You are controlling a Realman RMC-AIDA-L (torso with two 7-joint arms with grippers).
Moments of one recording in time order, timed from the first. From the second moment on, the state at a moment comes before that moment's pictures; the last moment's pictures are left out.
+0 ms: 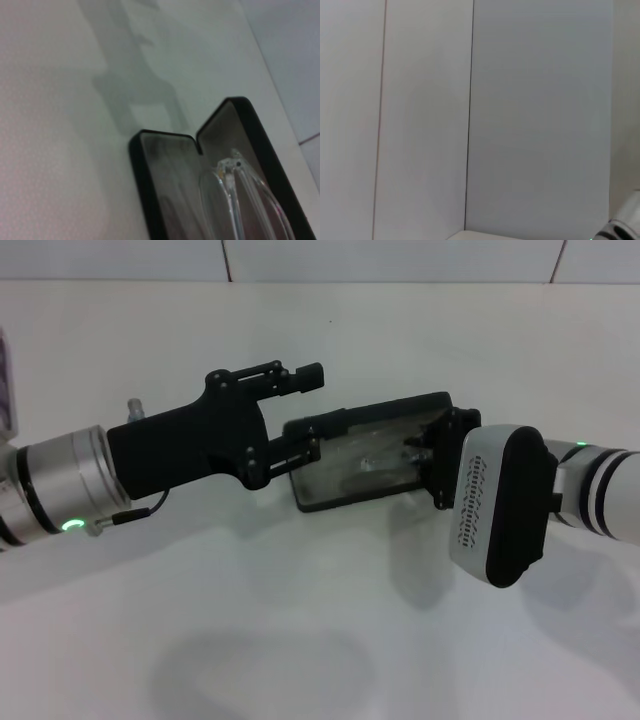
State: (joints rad) left arm -0.45 -2.07 1.13 0.51 1.33 1.56 -0.99; right arm 0.30 2.03 -2.01 -1.29 -2.40 -0.42 1.75
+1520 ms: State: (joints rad) left arm -0.48 -2.07 1.13 0.51 1.37 1.54 -1.00; right arm 0.31 2.03 -2.08 -1.25 -2.40 -0.34 1.75
